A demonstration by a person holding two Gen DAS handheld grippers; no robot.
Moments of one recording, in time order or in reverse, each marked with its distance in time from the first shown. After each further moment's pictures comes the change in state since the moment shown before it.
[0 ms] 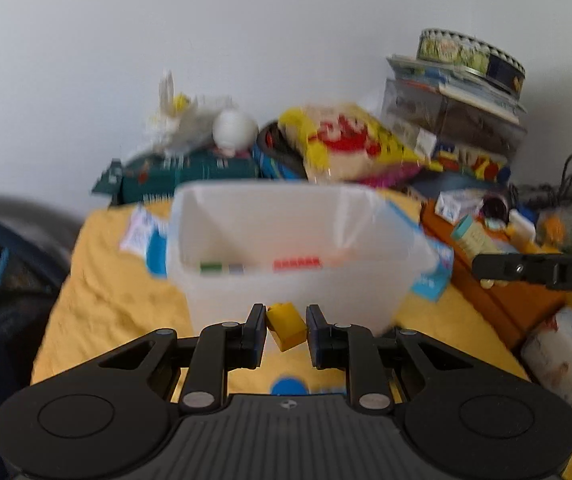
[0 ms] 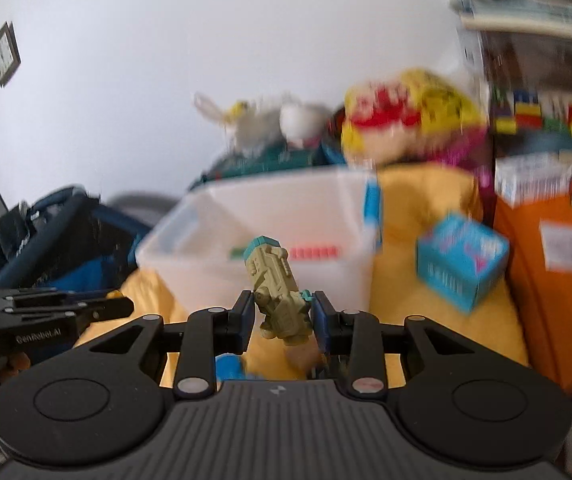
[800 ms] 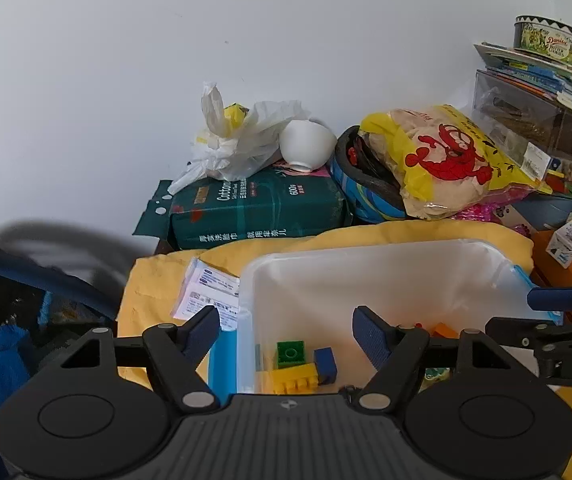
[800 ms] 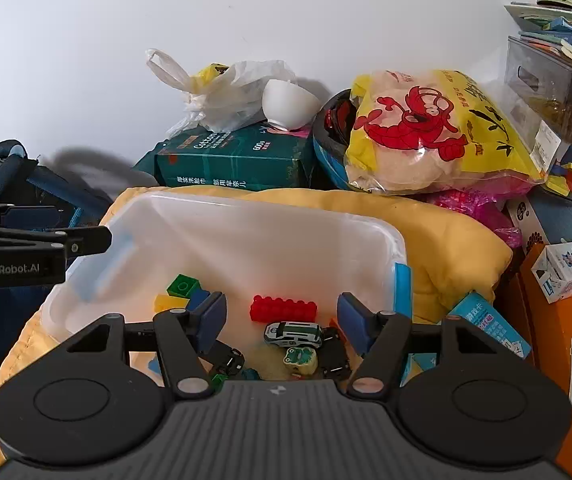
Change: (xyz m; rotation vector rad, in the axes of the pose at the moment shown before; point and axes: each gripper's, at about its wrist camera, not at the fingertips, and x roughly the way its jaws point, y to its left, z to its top) left arm 0.094 0.037 0.086 0.013 0.074 0.199; right arm 0.124 0.009 0.058 -0.123 0.163 -0.131
